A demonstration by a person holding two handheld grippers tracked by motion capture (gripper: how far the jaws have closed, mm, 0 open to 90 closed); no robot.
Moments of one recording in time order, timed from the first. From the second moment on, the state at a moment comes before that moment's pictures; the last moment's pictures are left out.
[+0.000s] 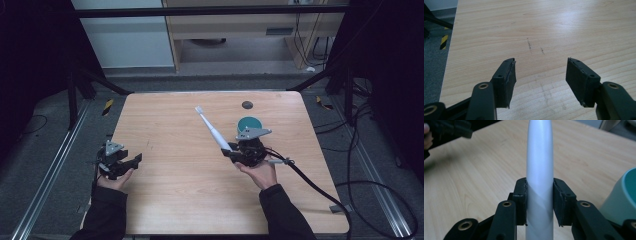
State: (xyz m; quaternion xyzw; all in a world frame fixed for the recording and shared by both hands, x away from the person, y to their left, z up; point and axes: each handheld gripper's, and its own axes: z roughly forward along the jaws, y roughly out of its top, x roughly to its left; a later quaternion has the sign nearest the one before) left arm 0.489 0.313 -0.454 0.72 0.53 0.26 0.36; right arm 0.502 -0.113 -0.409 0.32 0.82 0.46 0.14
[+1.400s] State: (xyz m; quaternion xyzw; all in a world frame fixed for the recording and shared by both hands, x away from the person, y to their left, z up) left arm 0.488 0.315 -0.453 0.72 0.53 0.27 0.36; right arm 0.575 -0.150 -0.387 0.41 0.68 0.53 0.30
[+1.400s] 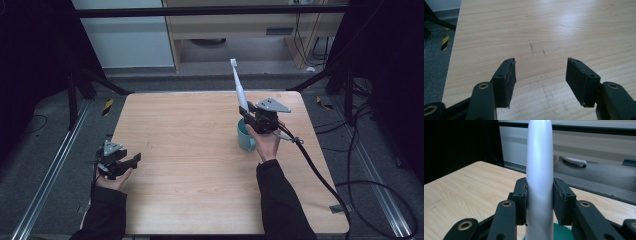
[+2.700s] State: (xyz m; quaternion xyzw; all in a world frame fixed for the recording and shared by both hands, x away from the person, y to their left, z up) left arm 0.488 0.315 -0.453 0.72 0.53 0.27 0.36; right arm 0.600 -0.159 -0.441 0.45 0.73 0.45 0.26
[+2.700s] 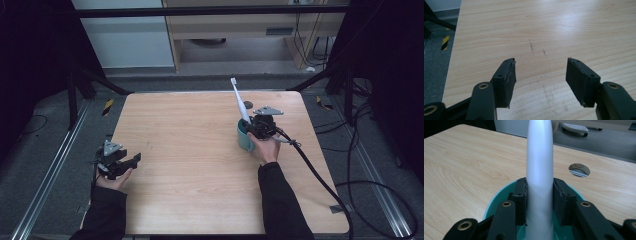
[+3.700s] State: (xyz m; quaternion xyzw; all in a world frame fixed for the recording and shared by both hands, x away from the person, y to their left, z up) left arm 0.488 0.315 -0.453 0.72 0.53 0.27 0.36; right arm 0.585 -0.164 -0.424 0.45 0.73 0.45 0.26
